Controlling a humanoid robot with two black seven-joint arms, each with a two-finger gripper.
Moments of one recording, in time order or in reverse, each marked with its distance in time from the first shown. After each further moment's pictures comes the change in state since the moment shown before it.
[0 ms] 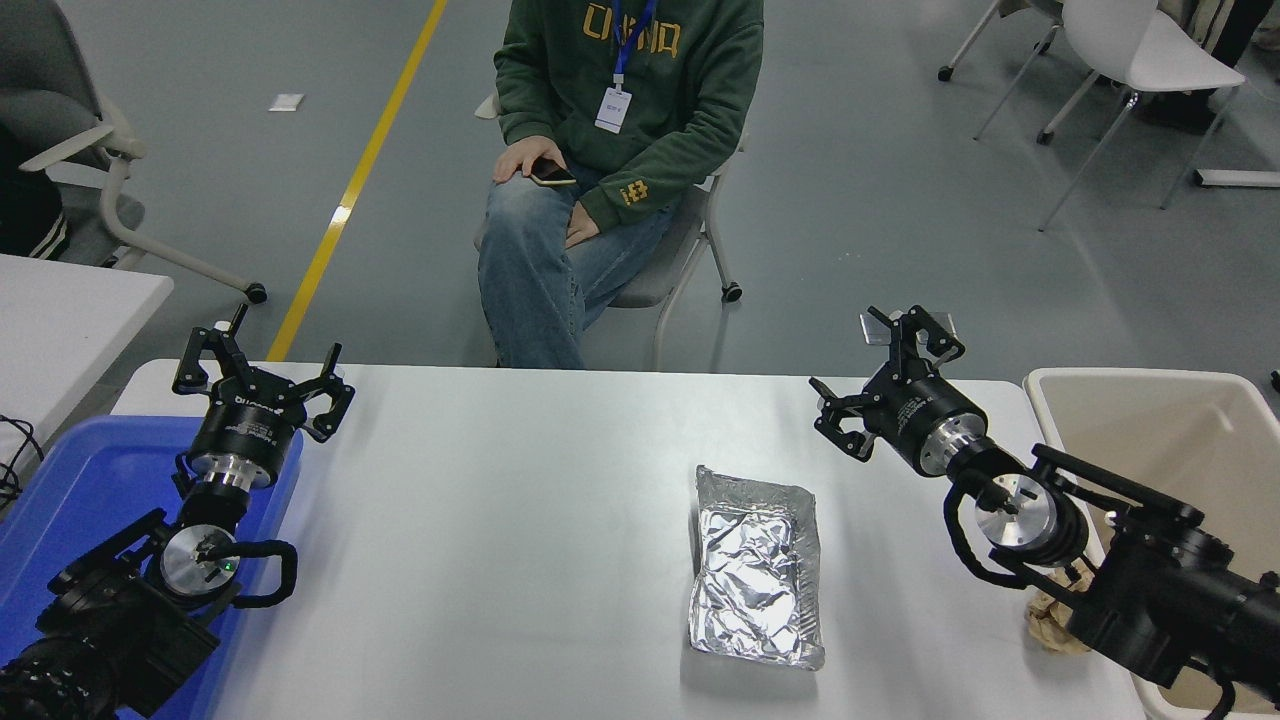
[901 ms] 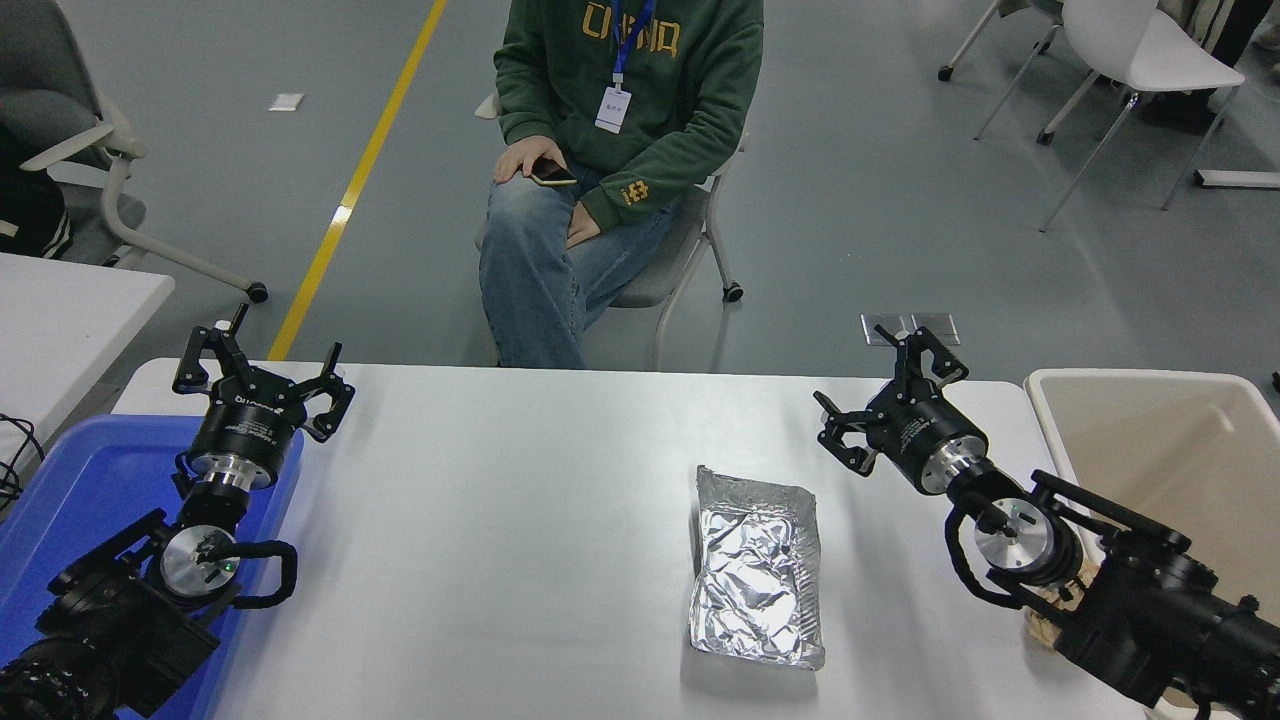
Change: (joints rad) left arm 0.000 0.000 0.000 0.000 0.000 0.000 0.000; right arm -0.026 -0.006 0.017 -0.045 -0.082 0.058 0.004
